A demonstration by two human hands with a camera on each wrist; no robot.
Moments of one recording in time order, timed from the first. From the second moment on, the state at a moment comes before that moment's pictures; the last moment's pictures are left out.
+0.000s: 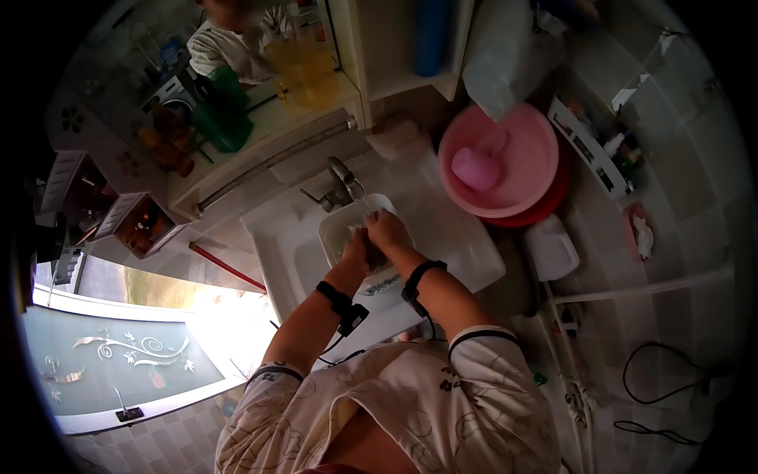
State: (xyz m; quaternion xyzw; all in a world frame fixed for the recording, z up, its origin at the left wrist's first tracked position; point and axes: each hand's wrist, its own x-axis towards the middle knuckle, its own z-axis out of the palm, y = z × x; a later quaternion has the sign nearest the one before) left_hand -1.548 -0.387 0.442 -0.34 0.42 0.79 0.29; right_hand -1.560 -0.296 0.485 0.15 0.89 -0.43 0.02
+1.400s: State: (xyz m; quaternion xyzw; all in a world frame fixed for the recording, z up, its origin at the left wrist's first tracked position) left_hand -1.585 -0.433 0.450 -0.16 0.46 0.82 0.30; right_hand -1.560 -0.251 0.591 -0.01 0.63 -0.76 0.14
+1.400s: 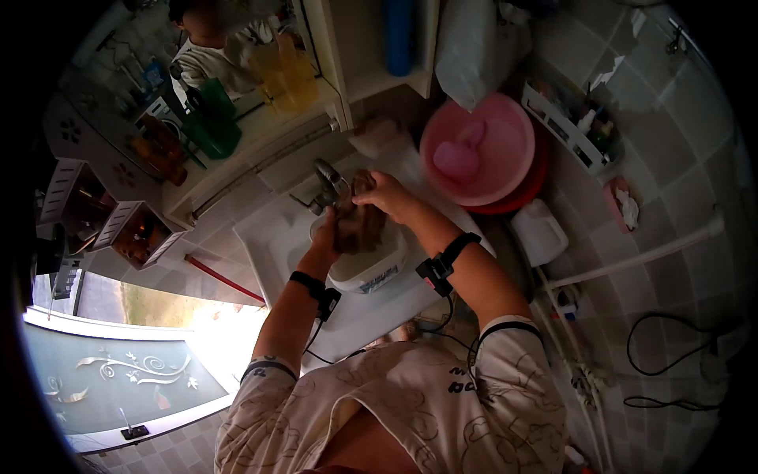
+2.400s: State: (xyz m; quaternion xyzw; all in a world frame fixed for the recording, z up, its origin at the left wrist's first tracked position) left_hand -1.566 -0.432 0.470 0.30 0.84 -0.02 0.44; right_hand -1.562 -0.274 0.493 -0.16 0.76 -0.38 0.50
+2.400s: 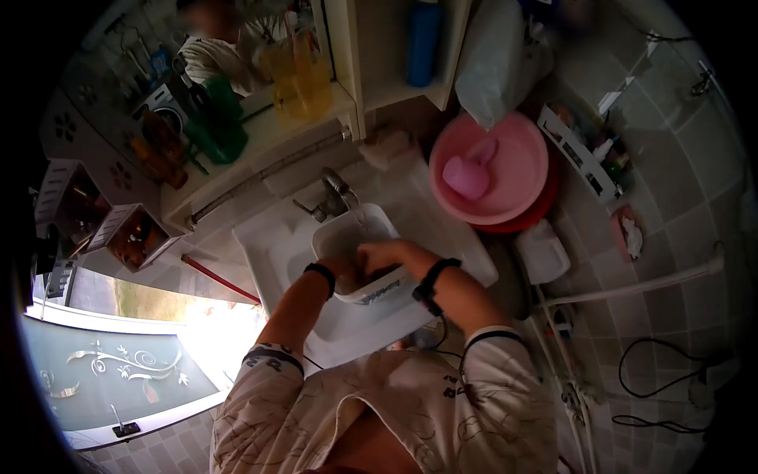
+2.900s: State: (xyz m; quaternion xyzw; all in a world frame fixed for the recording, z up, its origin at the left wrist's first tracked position) left_hand -1.584 -0.437 0.422 0.26 0.91 0.03 0.31; right_hand -1.557 -0.273 0.557 -0.16 0.93 -0.26 0.21
